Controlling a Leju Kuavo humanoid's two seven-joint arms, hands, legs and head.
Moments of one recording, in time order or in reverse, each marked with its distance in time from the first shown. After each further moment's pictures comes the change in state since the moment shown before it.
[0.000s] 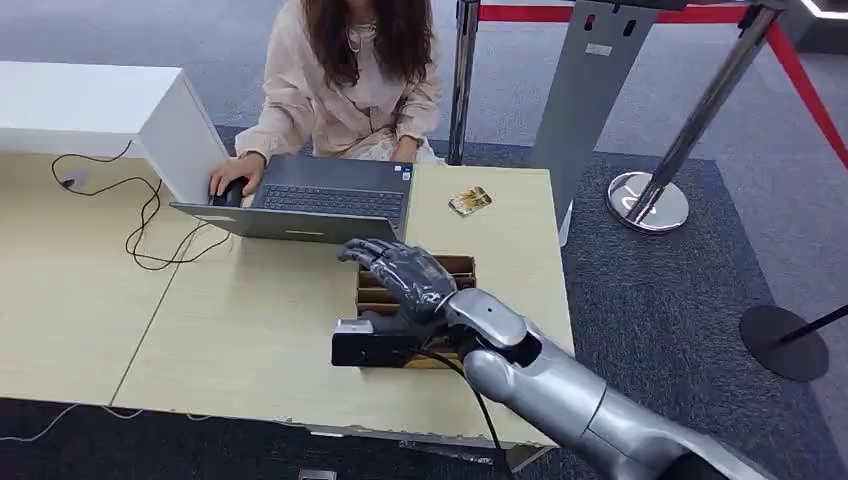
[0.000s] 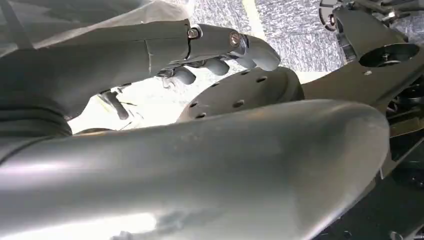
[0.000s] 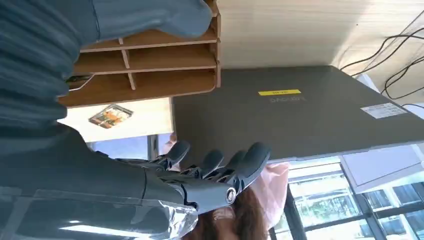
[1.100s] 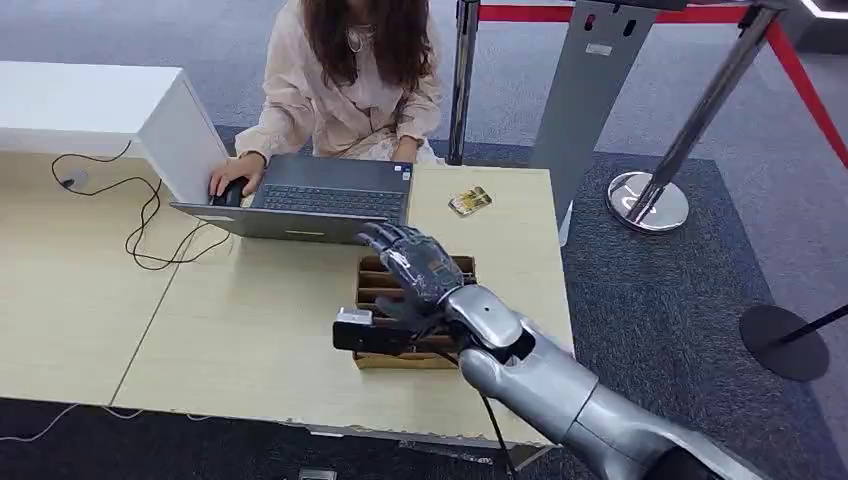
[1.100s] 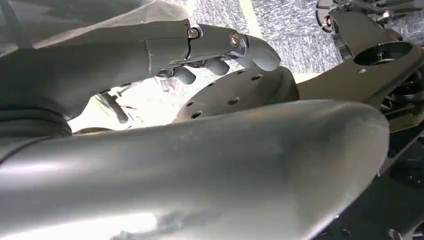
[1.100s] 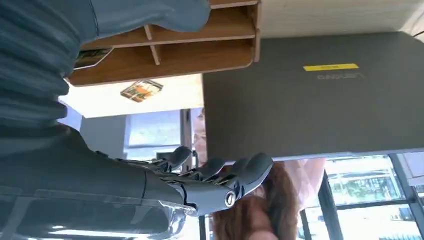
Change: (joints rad) left arm -0.005 -0.006 -0.001 -0.001 -0.014 0.003 -0.006; right arm -0.011 0.035 -0.008 0.117 0.171 -0.096 0.072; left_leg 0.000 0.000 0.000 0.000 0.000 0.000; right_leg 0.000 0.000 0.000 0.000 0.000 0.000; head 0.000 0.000
